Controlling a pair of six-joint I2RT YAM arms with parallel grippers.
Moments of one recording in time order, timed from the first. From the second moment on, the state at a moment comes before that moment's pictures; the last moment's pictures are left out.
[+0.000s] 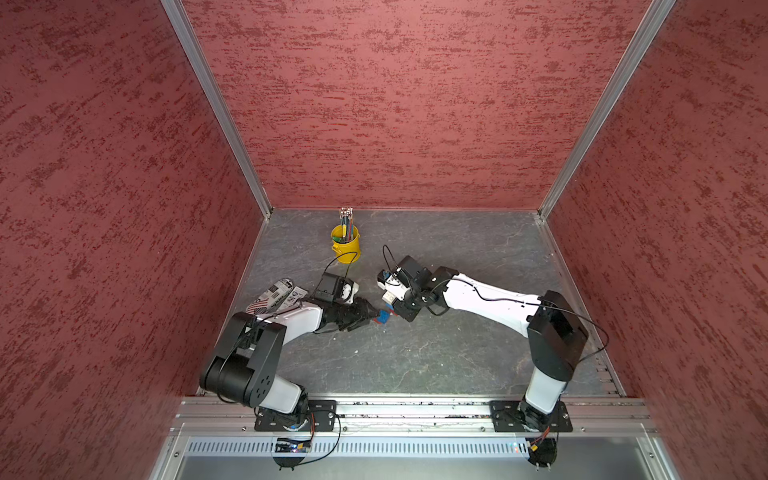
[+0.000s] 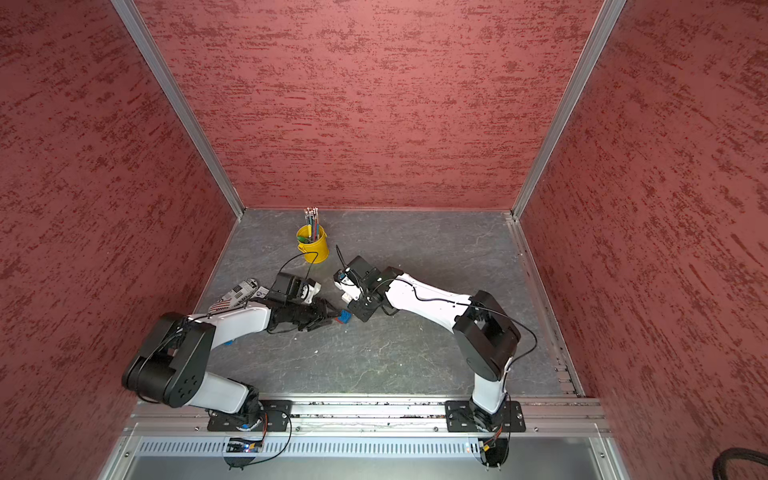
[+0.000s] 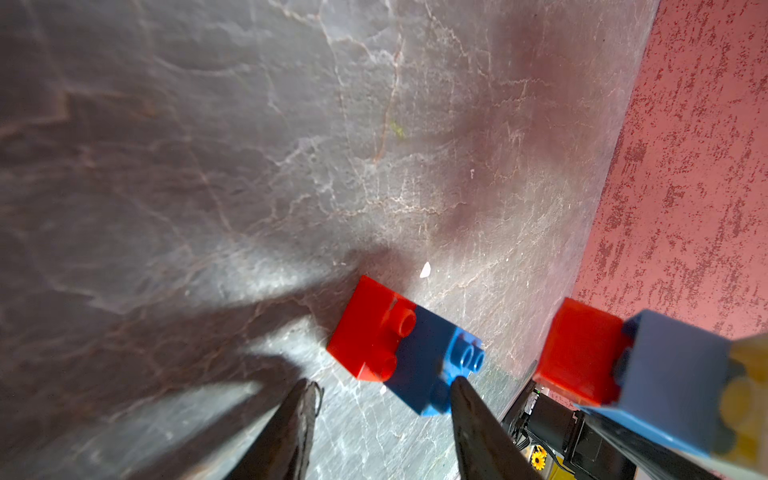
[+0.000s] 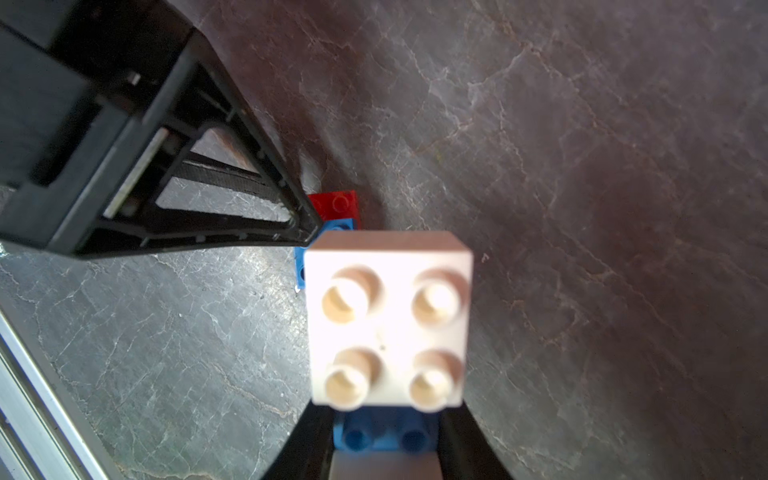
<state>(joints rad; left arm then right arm) -0.29 1.49 0.59 -0.14 0.61 -0.68 0.87 1.81 1.37 -0.67 -0.09 -0.08</state>
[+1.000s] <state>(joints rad) -0.29 1.49 0.59 -0.14 0.61 -0.68 0.91 1.90 1.43 -0.68 -0.12 -0.17</state>
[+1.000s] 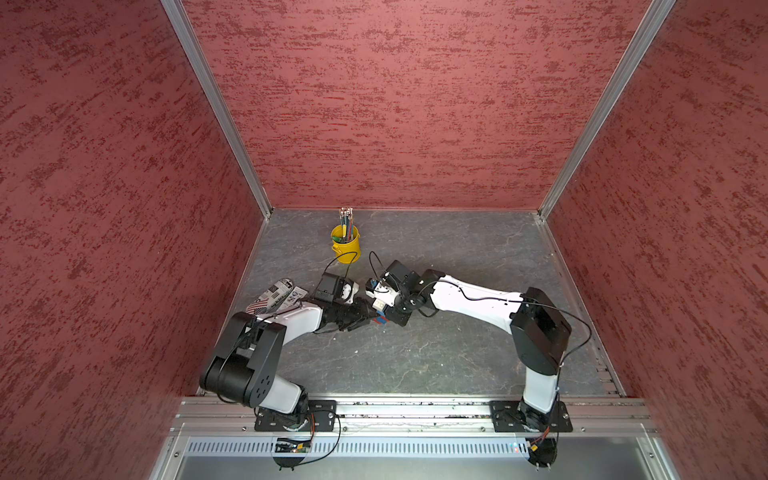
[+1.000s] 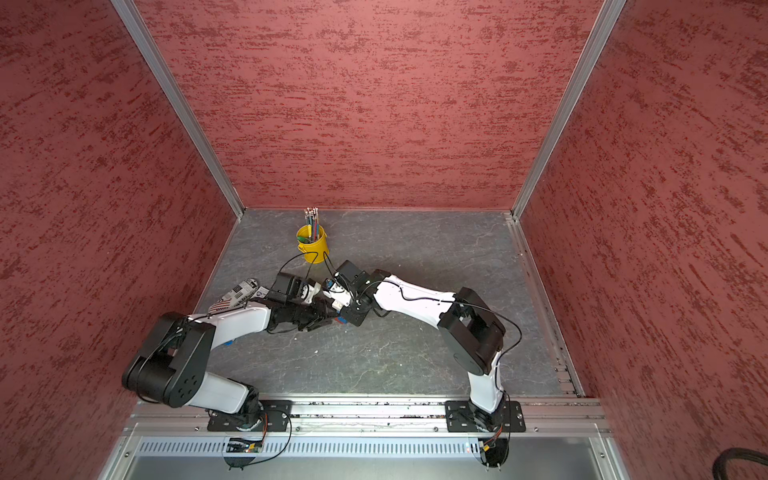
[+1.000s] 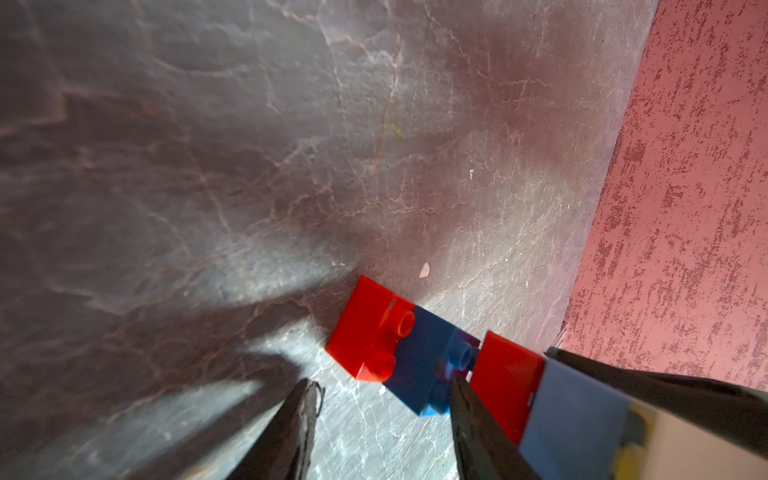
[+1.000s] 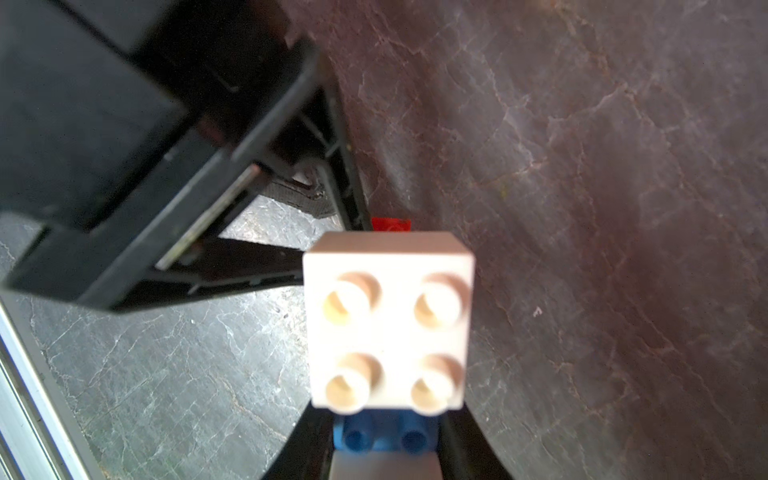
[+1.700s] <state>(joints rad) -0.29 1.49 0.59 -0.14 0.61 -0.68 0.92 1.91 1.45 -0.72 -0.11 -0.17</state>
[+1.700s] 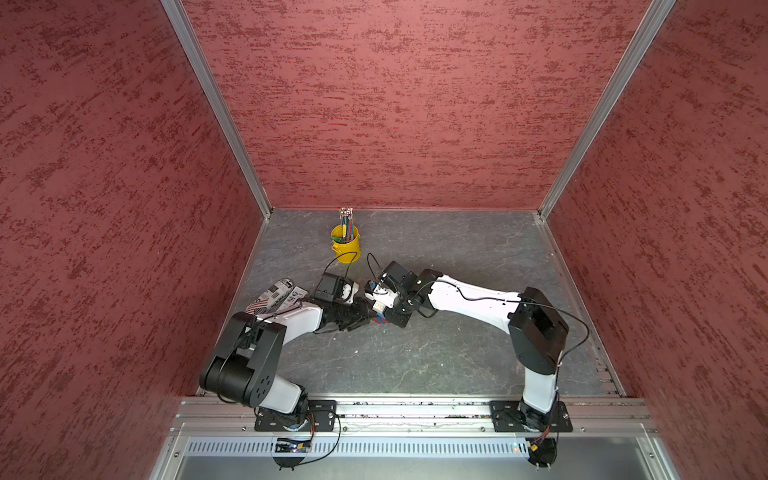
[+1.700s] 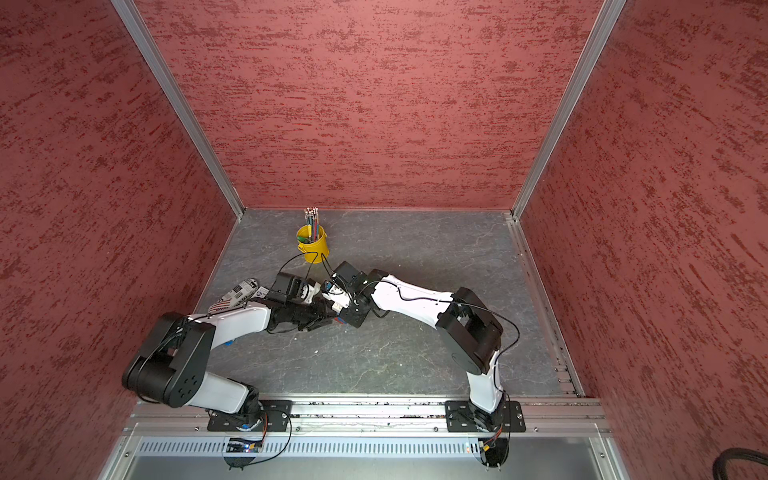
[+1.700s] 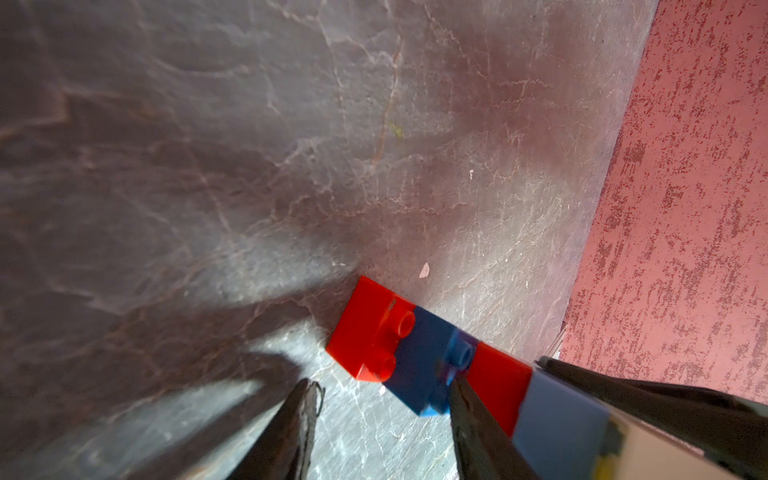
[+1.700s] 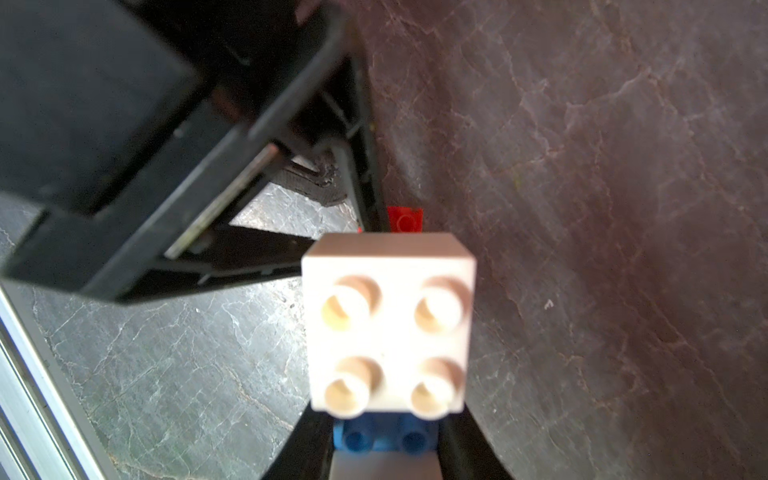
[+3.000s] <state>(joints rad) -0.29 1.49 0.59 -0.14 0.61 -0.68 0.93 1.99 1.59 -0.87 -0.10 -0.12</state>
